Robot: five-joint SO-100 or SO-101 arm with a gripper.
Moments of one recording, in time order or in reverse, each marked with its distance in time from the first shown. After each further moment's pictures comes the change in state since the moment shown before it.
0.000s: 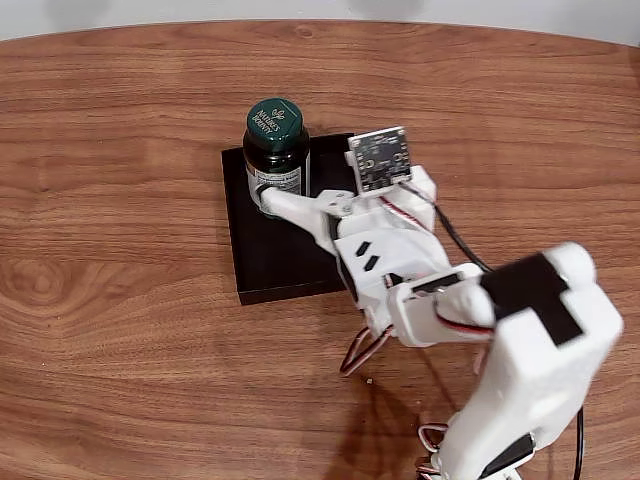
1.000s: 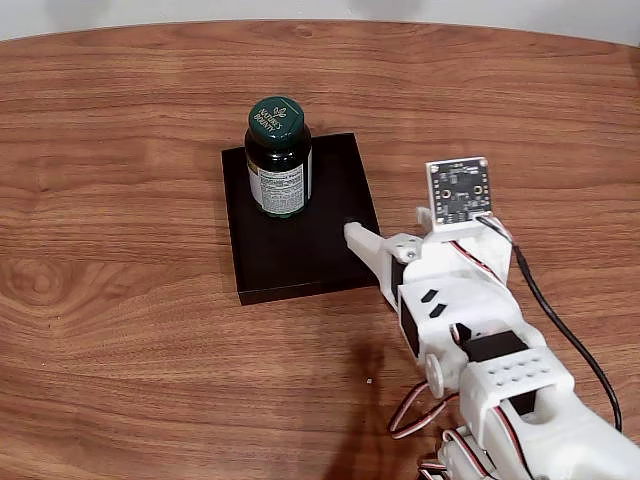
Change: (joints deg) arm 7.4 57.8 25.2 44.7 -0.9
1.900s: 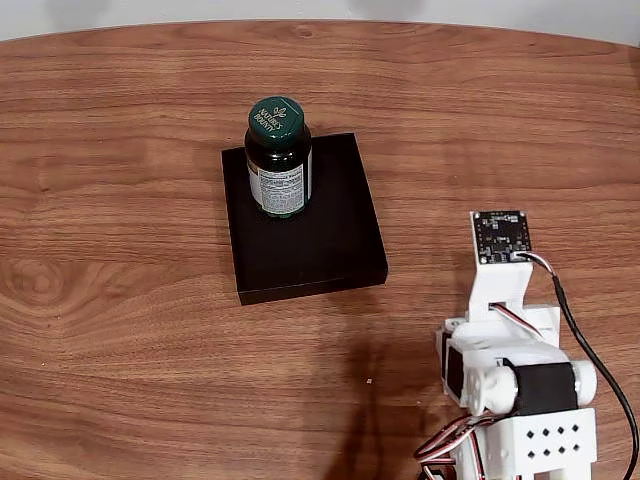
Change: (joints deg) arm 11.9 40.4 1.1 70.8 4.9
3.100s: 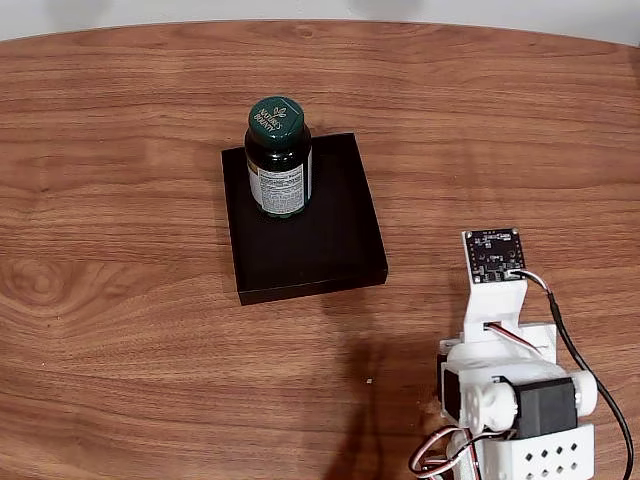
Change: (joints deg) arm -3.9 10.4 -0.1 15.5 -3.3
